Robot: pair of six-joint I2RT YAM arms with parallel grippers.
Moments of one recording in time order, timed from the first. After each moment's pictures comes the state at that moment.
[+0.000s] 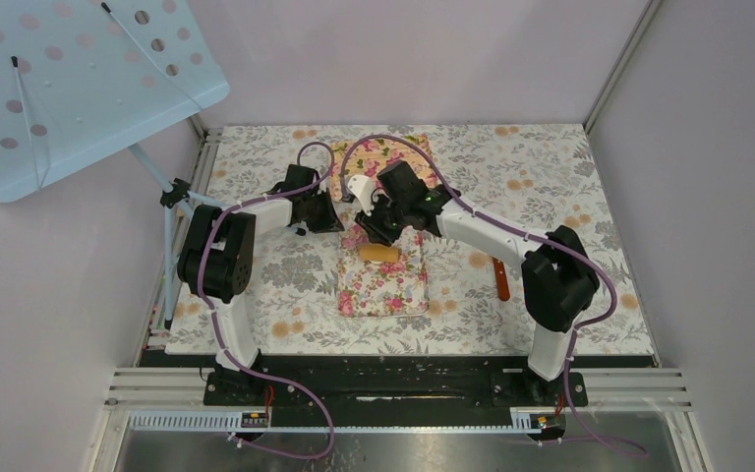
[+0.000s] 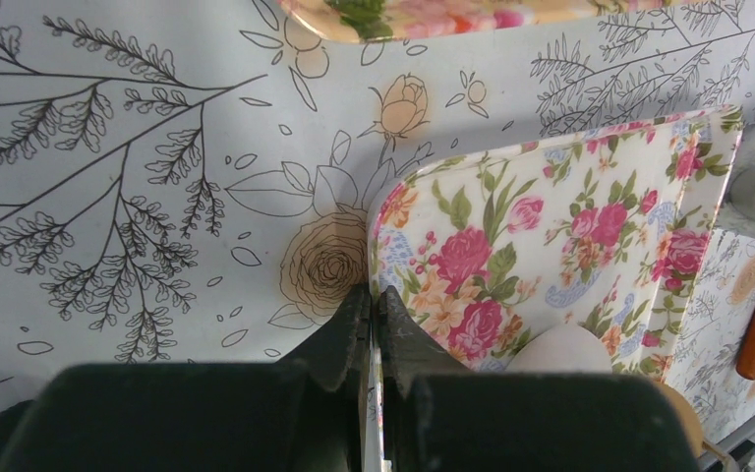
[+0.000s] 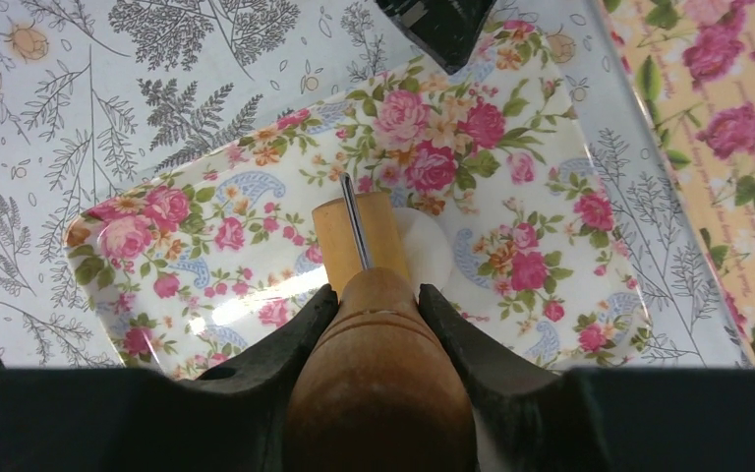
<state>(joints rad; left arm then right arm) -0.25 1.93 1.15 -0.19 0.34 -0.46 0.75 1.83 1.44 -0.46 -0.26 -0.37</state>
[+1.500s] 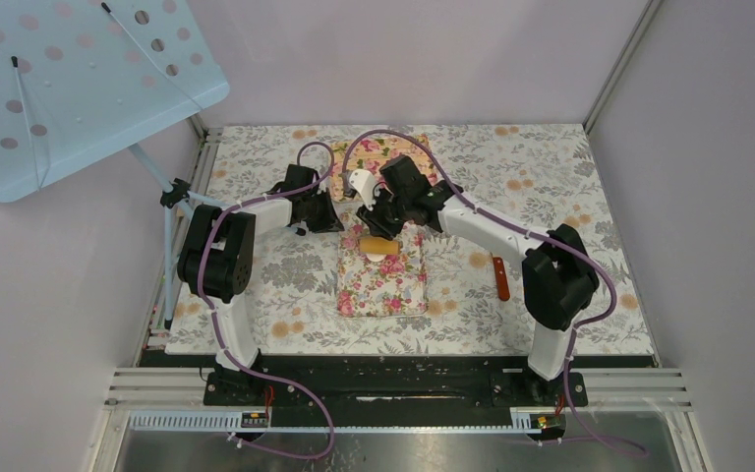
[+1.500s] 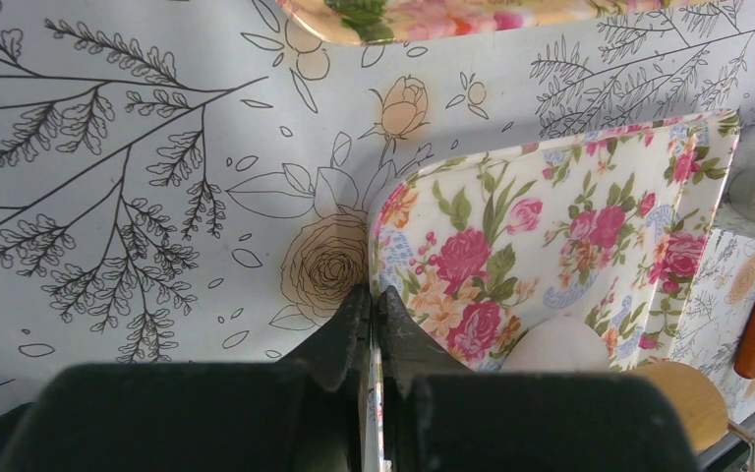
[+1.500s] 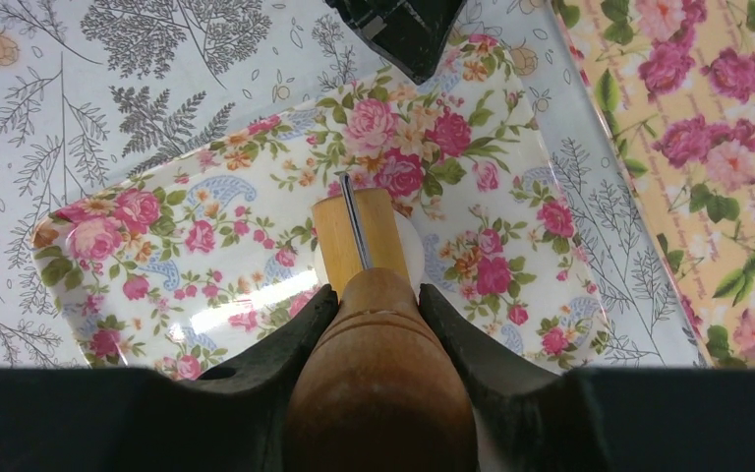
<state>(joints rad) -0.24 1.93 1.16 -0.18 0.34 -0.46 0.73 1.84 1.47 -0.47 -0.26 -0.40</state>
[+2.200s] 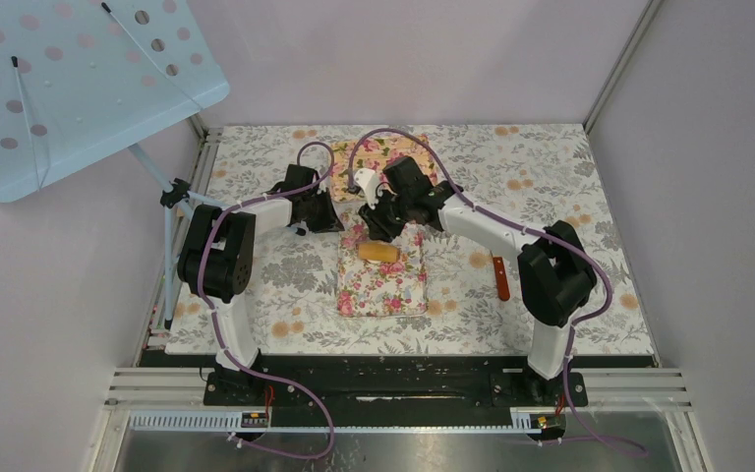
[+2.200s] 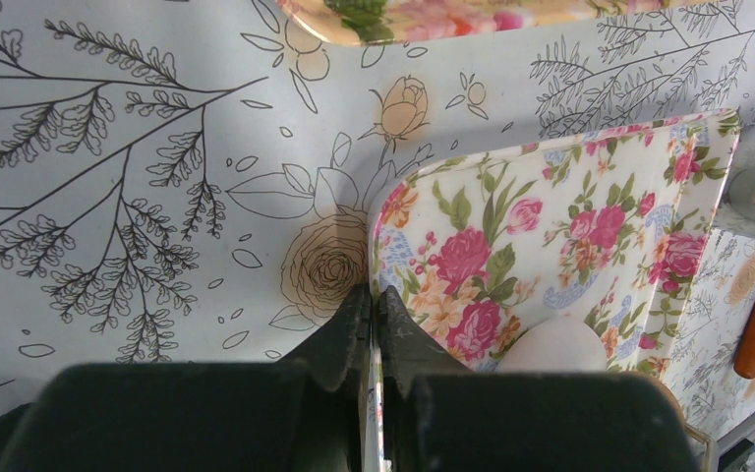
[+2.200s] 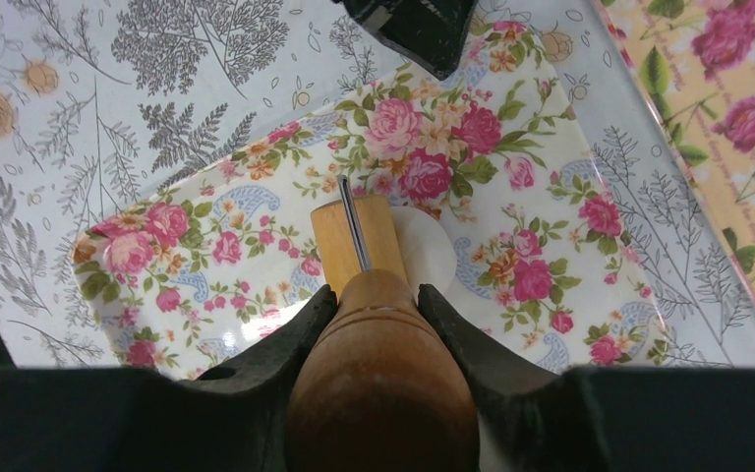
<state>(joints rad) -0.24 1.93 1.16 -0.18 0.34 -0.46 0.71 1.86 1.43 -0.42 -0.33 -0.33</state>
